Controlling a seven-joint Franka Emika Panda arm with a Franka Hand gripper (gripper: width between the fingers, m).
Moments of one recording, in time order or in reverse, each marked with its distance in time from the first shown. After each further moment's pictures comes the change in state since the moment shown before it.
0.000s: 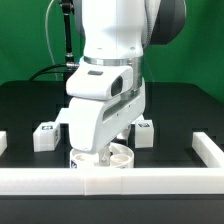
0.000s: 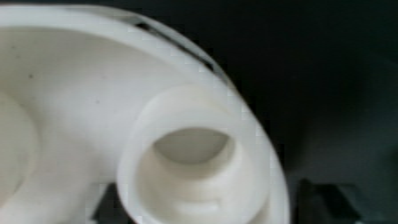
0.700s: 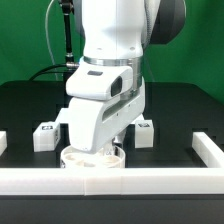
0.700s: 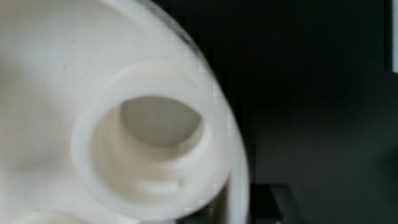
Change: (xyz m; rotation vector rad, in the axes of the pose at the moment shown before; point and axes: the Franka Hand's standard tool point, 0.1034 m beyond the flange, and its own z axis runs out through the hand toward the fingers) arm -0.001 -0.002 0.000 0.007 -0.004 0.002
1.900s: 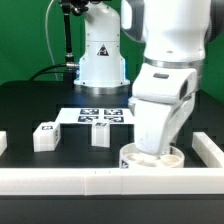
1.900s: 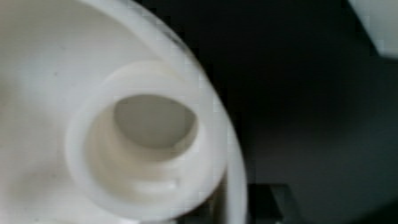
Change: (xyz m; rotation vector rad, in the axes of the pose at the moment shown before) arm 0.088 -0.047 0.002 0.038 -0.019 0.018
